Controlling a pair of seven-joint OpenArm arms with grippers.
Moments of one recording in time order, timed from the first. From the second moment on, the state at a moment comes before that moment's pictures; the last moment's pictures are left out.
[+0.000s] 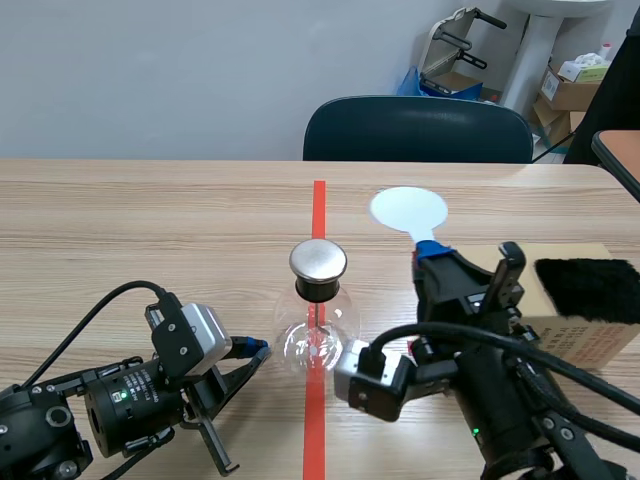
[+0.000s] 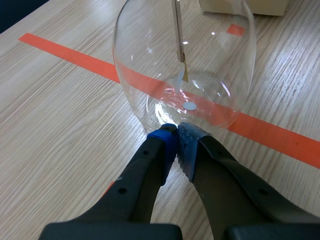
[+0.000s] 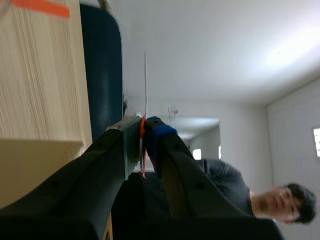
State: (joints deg) left arm -0.6 -27.7 41.1 61.9 1.9 -11.9 -32.4; right arm -26.8 12.5 -16.6 91.0 -89.9 -30.8 -2.8
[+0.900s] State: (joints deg) left arm -0.6 -27.7 41.1 61.9 1.9 -11.9 -32.4; right arm -26.8 12.5 -16.6 91.0 -89.7 -30.8 -10.7
